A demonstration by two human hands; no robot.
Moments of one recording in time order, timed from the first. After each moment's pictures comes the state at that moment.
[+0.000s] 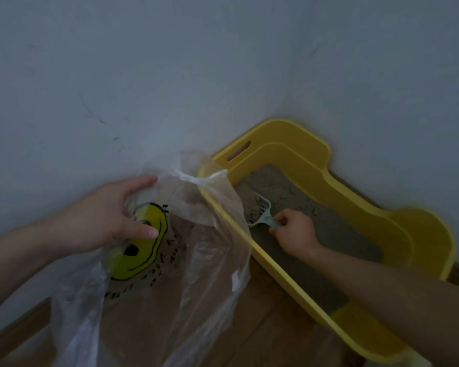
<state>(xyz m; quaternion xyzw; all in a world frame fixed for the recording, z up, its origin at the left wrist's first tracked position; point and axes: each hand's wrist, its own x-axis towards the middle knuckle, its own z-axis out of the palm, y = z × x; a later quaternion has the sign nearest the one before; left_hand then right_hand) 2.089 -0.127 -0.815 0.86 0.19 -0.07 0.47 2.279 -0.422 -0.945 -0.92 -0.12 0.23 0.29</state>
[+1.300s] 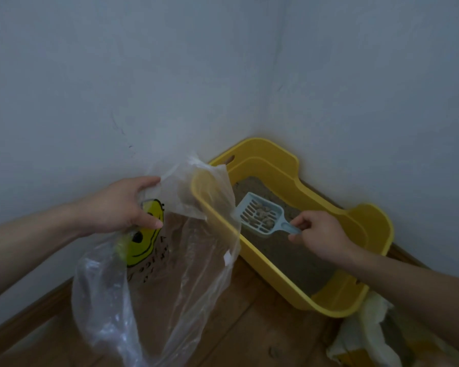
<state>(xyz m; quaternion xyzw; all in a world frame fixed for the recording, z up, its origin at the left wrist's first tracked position) 2.081 -0.163 -0.774 0.91 0.21 -0.07 0.34 2.238 -0.500 -0.834 -0.92 -0.14 0.21 0.29</state>
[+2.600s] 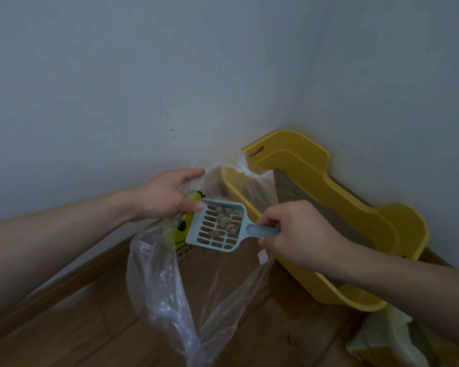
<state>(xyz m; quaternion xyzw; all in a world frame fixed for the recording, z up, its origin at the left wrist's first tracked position) 2.074 -0.169 -0.793 0.88 0.19 -0.07 0.43 2.154 -0.430 -0.764 -0.88 -0.41 0.16 0.18</state>
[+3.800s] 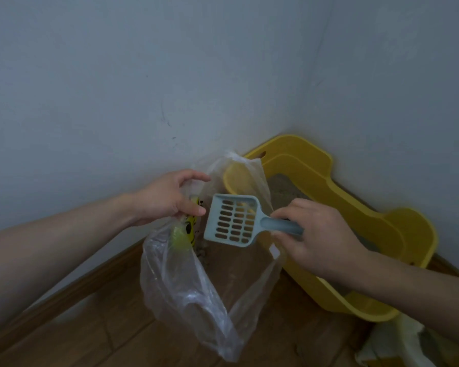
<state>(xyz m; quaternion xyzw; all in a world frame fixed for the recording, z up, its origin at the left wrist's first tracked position) 2.080 -0.165 -0.786 0.80 0.21 -0.08 0.56 2.173 -0.450 -0.784 -0.84 -0.49 -0.01 0.21</state>
